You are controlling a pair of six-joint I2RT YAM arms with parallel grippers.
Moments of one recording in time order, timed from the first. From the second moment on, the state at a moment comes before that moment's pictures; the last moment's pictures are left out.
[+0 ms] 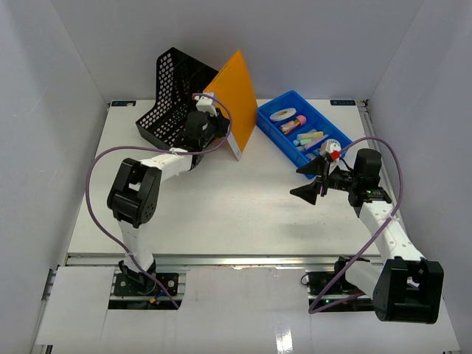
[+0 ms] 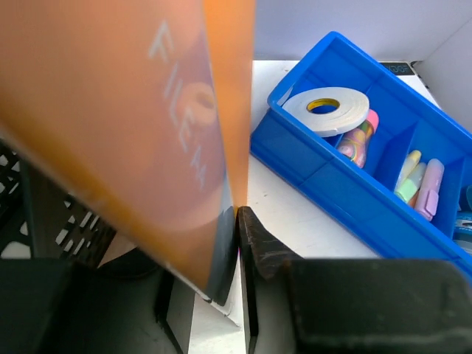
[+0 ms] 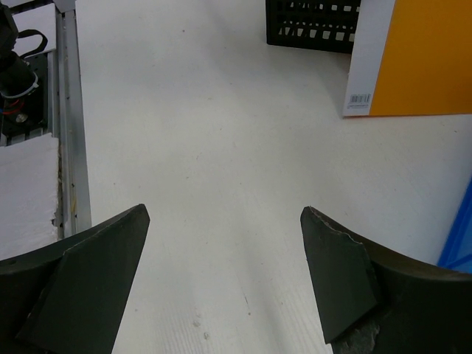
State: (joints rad) left arm -0.42 1.94 1.28 0.51 0.02 -0.31; right arm 0.00 1.06 0.64 0.00 -1.26 -0.33
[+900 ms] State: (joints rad) left arm -0.36 1.51 1.25 0.40 0.21 -0.07; right arm -0.03 1.05 0.62 0.00 -1.27 -0.35
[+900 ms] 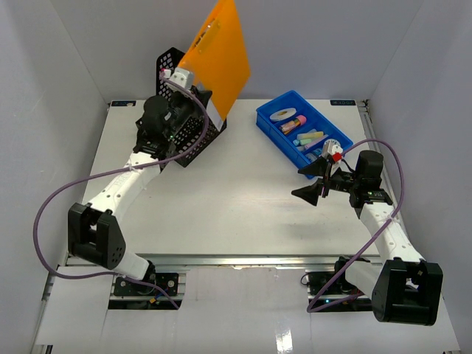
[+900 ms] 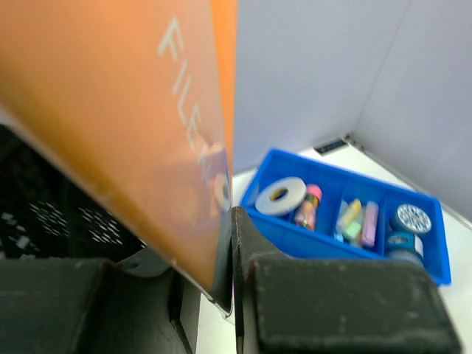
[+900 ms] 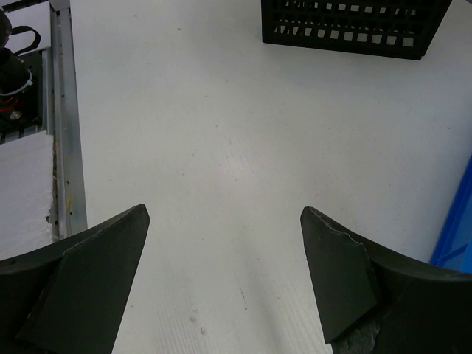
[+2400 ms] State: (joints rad) left arm 0.13 1.36 1.03 0.49 0.64 -0.18; right arm -0.03 1.06 0.62 -0.01 -1.27 -0.38
